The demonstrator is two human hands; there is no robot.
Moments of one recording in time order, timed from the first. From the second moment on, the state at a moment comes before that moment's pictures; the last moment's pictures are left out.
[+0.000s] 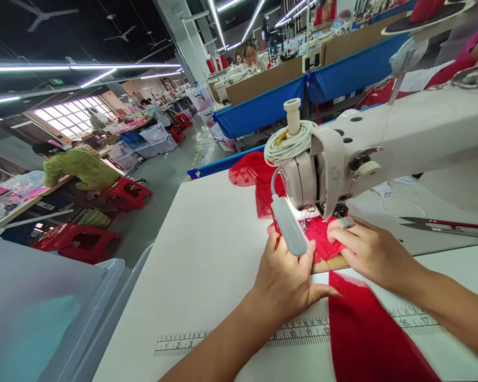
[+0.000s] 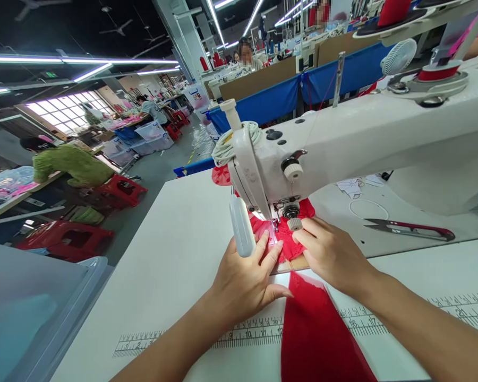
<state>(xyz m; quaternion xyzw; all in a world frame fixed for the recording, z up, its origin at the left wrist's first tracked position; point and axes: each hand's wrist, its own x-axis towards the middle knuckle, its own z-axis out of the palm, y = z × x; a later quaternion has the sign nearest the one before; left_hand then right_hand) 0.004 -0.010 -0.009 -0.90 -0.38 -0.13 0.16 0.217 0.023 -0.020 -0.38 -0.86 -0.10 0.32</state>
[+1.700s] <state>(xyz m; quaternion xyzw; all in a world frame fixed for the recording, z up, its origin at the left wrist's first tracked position) 0.018 -0.008 -0.012 -0.90 -0.38 -0.19 0.11 0.217 0.018 -0.018 -0.39 -0.86 -0.11 0.31</state>
